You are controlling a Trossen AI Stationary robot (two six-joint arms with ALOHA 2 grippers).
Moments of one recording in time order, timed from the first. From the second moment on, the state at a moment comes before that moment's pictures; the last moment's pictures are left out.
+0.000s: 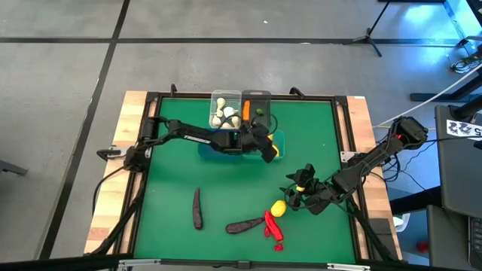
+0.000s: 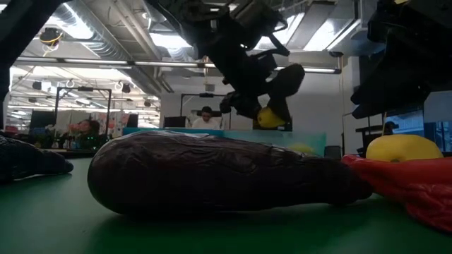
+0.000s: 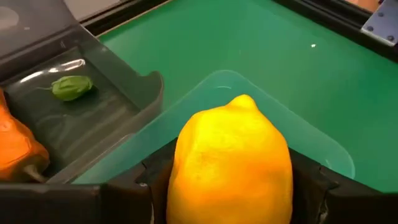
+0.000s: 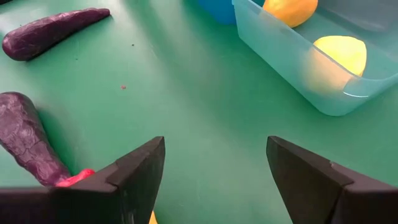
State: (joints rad) left arm 0.07 2.08 1.47 -0.09 -0.47 -0.50; right arm 0.65 1.35 0.64 -0.24 0.73 1.01
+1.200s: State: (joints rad) left arm 0.00 2.08 1.47 -0.12 -0.44 -0.25; right arm 0.65 1.35 0.64 -0.25 0.72 0.99
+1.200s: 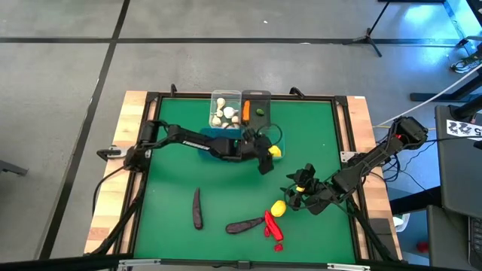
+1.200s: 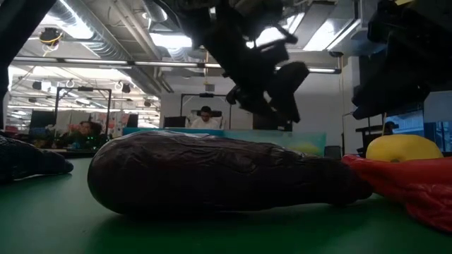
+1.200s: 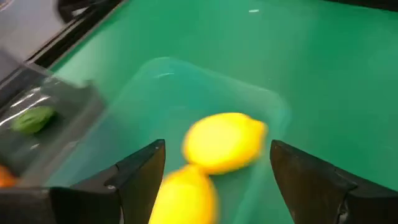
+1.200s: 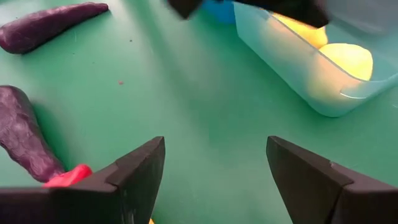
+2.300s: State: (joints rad) left arm -0.25 2.07 1.47 -0.16 -0.41 -0.25; right arm 0.82 1.64 0.67 -0.05 0.60 1.09
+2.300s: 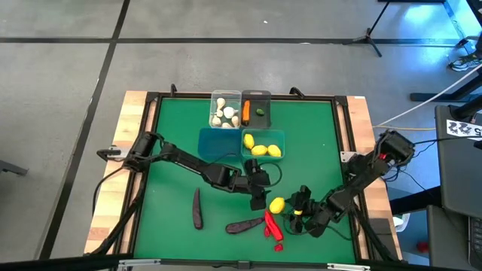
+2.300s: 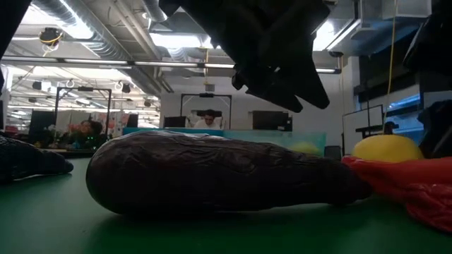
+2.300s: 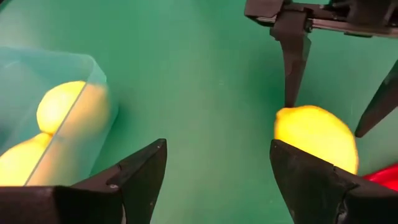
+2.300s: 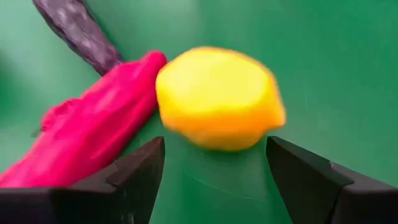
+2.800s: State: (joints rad) left arm -0.25 2.07 1.47 -0.21 -0.41 -0.26; right arm 0.64 1.68 0.69 0.03 0.62 0.88
